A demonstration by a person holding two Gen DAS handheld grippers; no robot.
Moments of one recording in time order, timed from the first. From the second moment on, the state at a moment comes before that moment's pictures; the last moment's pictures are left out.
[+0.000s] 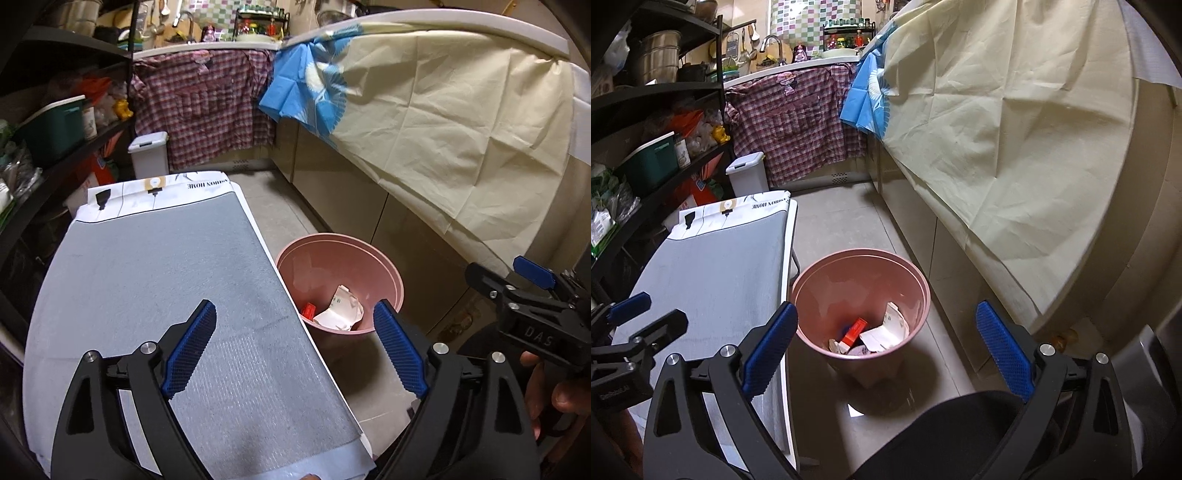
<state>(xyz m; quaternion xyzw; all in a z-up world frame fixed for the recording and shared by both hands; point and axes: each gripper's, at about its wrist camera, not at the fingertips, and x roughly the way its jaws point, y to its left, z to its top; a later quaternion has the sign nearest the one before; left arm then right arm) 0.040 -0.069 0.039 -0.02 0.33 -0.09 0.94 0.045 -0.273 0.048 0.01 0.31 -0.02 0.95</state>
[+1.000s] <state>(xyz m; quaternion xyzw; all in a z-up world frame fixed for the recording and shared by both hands) 0.029 -0.070 0.020 -0.04 0.33 -0.08 0.94 0.037 -0.273 0.050 0.00 0.31 -0.03 0.95</state>
